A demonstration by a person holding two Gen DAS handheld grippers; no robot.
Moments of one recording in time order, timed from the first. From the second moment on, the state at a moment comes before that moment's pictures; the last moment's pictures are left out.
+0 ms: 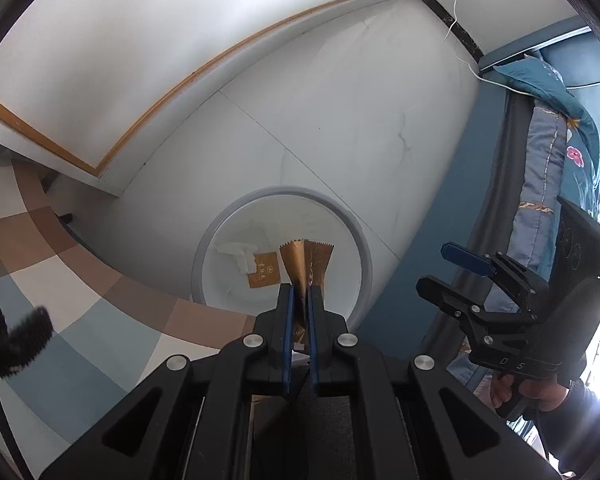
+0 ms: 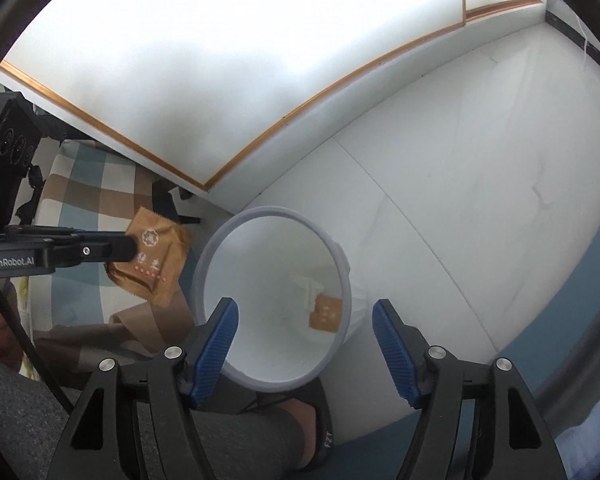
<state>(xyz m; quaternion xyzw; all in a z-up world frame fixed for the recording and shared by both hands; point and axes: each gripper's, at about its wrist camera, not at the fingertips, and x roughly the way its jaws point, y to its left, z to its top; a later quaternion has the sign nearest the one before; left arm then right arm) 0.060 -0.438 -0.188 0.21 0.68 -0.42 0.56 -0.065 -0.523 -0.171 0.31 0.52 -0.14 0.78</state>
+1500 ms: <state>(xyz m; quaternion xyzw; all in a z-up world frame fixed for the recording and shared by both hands) 0.070 -0.231 0.012 0.06 0.45 -0.23 0.86 -0.045 -0.424 0.060 0.18 0.35 -0.10 0.91</state>
